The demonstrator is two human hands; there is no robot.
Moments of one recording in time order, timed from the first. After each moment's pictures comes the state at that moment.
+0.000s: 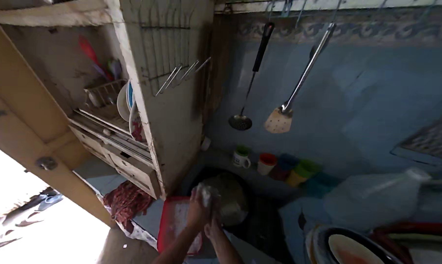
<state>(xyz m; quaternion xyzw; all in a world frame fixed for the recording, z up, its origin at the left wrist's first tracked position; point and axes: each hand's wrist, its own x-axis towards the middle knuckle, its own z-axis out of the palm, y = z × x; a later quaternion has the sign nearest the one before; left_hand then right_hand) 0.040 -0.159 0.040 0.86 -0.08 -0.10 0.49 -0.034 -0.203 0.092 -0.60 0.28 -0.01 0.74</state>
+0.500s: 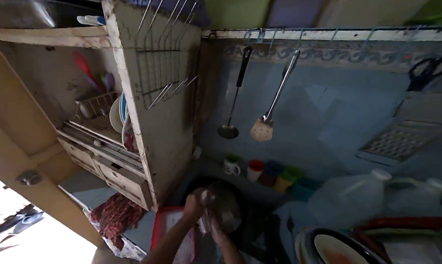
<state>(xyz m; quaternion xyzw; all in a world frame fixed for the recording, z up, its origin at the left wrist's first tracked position) 0.074 -0.171 0.069 0.85 -0.21 -0.08 0.47 -0.013 -0.246 0.082 -0.64 0.27 -0.02 0.72</state>
